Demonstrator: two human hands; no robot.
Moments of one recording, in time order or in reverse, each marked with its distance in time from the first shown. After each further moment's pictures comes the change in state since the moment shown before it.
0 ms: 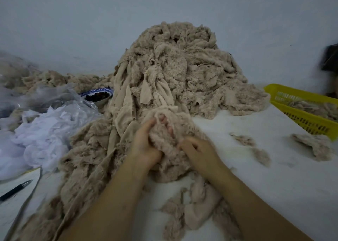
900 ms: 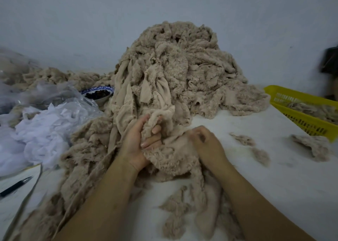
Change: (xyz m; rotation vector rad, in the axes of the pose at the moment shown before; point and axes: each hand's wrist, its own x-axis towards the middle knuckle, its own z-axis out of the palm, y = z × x) left_hand -0.008 0.016 -0.022 0.095 -0.364 -0.033; right_hand 0.015 0.025 -0.007 -0.120 0.214 0.162
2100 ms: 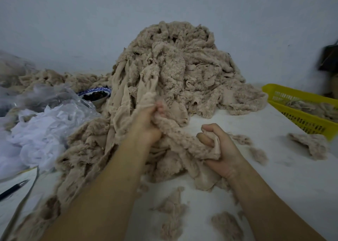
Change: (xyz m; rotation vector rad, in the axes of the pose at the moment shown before) left_hand 0.052 0.011 0.037 -0.057 0.475 0.038; right_hand -0.006 -0.024 -0.034 1.236 -0.376 0.439
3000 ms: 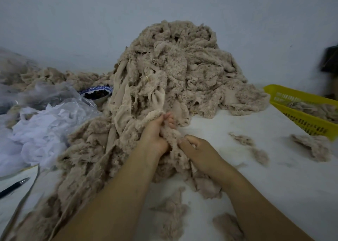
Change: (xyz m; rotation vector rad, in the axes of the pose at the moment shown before) left_hand 0.003 -0.031 -0.009 -0.081 0.023 -0.041; right_hand 0.009 0.030 0.003 -1.165 0.037 -0.282
